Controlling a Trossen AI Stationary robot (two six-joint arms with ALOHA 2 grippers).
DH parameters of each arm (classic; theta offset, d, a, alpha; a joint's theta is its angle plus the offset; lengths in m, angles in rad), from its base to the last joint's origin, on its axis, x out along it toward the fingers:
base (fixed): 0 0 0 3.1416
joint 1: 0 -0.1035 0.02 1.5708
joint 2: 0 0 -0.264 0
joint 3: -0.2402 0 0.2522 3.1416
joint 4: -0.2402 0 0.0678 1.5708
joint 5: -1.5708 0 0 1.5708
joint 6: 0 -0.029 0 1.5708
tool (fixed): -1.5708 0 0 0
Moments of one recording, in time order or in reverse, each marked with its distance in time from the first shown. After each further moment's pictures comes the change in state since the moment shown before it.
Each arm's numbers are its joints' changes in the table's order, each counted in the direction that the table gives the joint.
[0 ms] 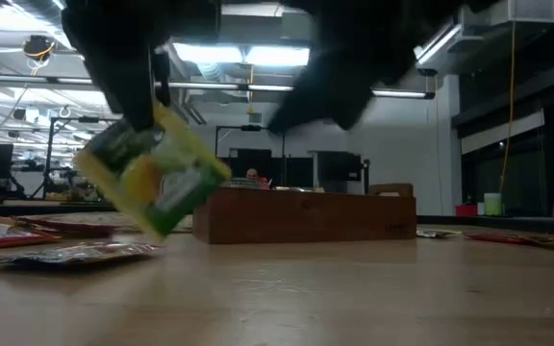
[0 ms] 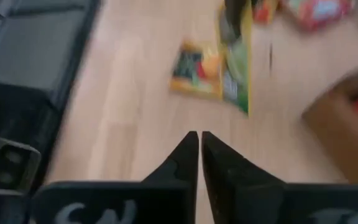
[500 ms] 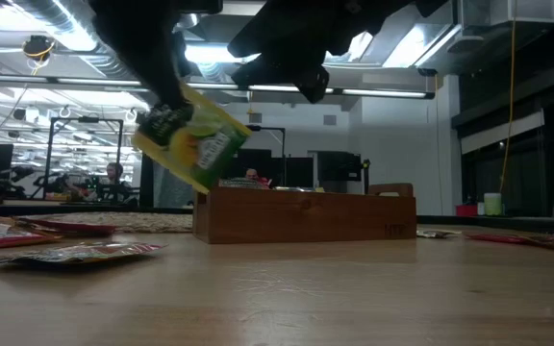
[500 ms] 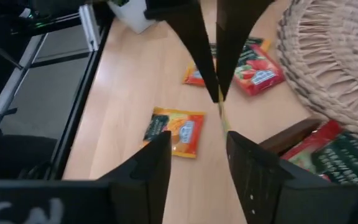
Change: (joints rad) left arm -0.042 -0.092 0.000 -0.066 -0.159 -0.238; right arm 0.174 -0.091 -0.004 0.057 -0.109 0.027
